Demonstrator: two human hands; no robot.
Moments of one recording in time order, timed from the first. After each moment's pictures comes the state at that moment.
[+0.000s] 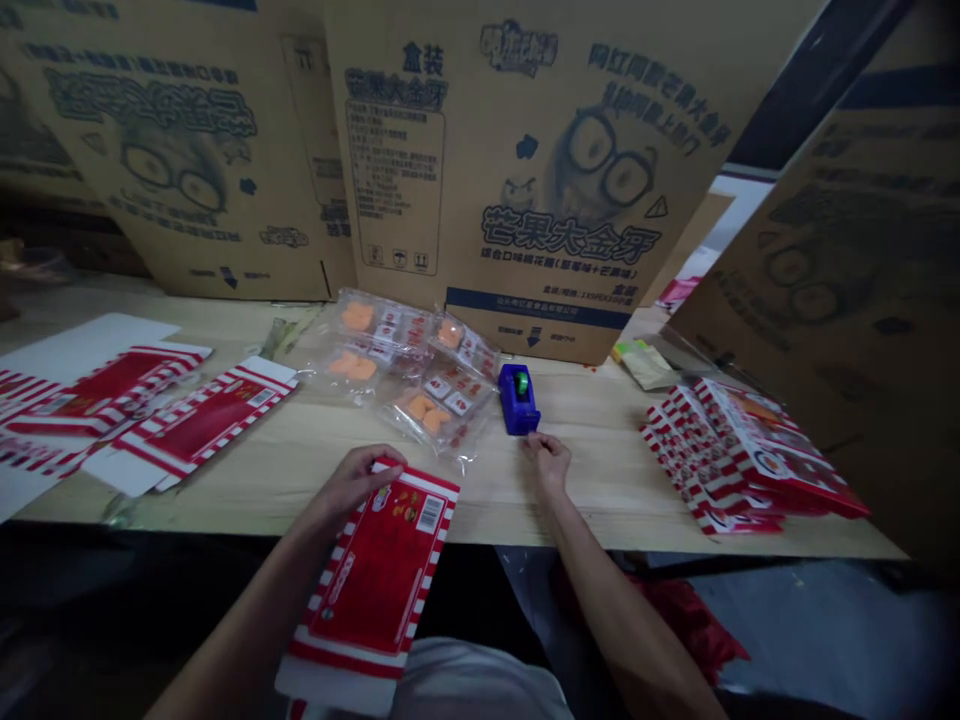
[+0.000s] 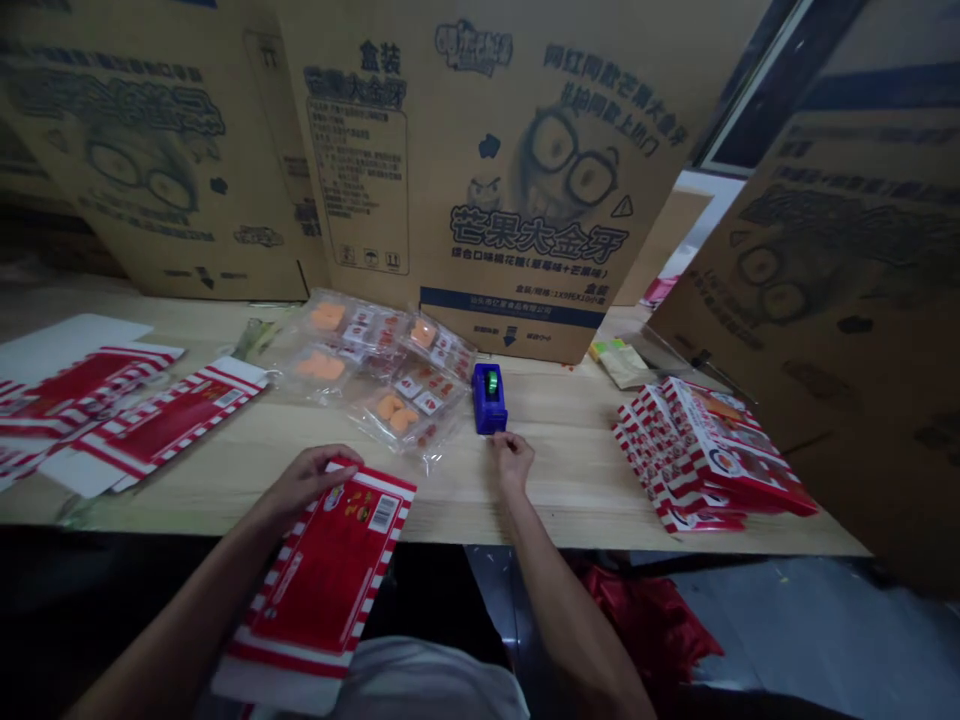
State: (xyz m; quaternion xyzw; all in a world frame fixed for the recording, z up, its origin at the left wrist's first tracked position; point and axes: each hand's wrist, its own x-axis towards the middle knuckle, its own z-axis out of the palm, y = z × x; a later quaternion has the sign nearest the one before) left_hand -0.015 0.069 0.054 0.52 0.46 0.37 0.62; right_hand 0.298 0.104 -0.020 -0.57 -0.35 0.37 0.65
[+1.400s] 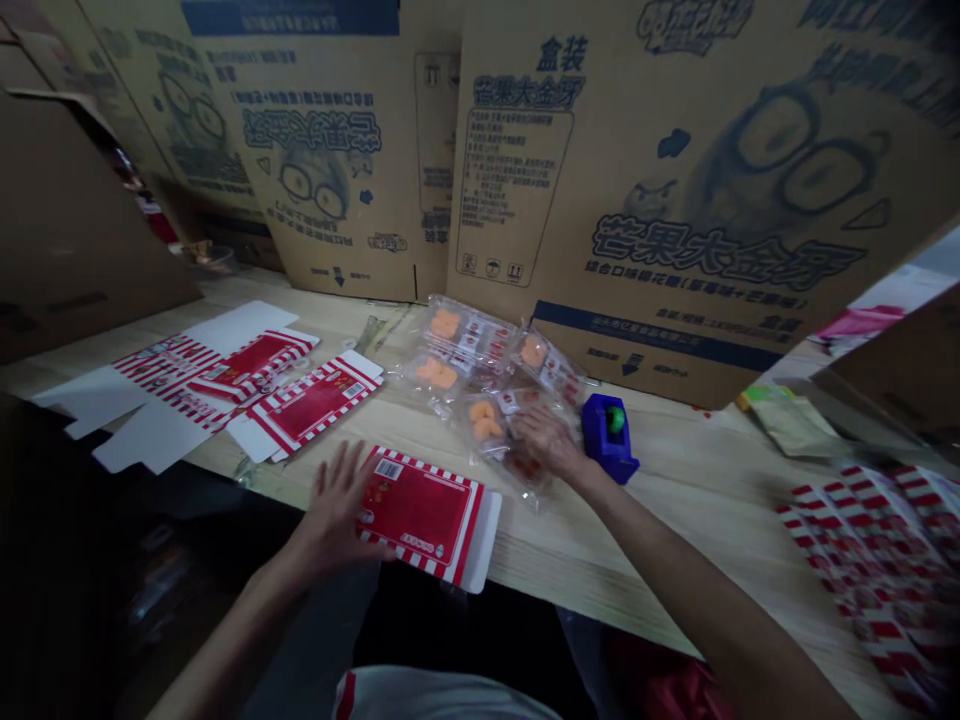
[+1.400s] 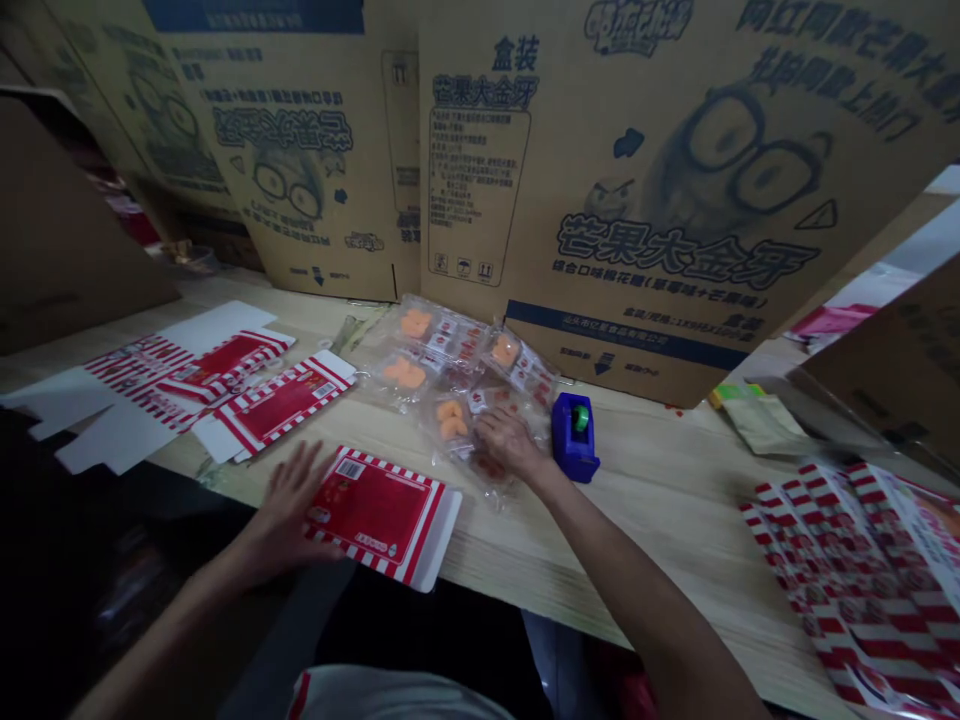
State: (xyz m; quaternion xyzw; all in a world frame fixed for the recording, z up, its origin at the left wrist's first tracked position) left_hand -0.124 0.023 0.037 0.74 0.66 0.14 0.06; right_hand 0.217 0.205 0.021 -0.31 -0.93 0.01 0.18
